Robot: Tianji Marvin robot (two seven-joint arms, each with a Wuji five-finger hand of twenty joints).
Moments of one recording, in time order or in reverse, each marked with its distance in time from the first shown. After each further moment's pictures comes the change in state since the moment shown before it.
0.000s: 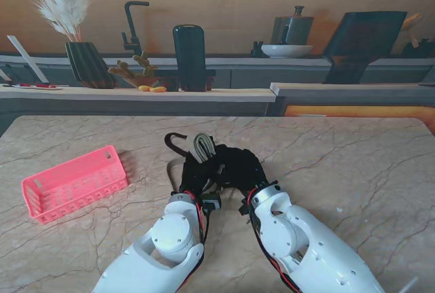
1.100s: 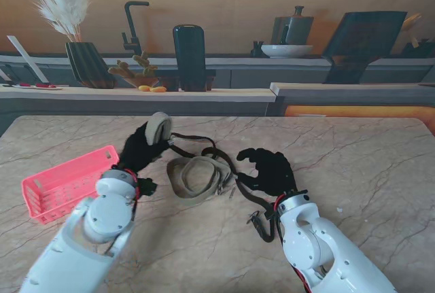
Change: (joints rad) left arm 0.100 0.166 -0.361 -0.214 0.665 0.249 -0.320; right arm -0.167 0.028 0.182 -0.101 -0.077 0.042 -0.036; left_hand -0.112 -0.016 -0.008 -0.017 0.235 -0.013 0.169 0.214 0.190 0.038 0.208 0.266 0.216 0.024 0.410 0.345 0.130 0.165 0.488 0.256; right_hand -0.034 0.035 -0.069 -0.009 0.113 -0.256 0.022 0.101 -0.039 0.035 -0.100 -0.025 -0.032 0.016 -0.054 -0.012 -0.046 0.000 -0.069 -0.009
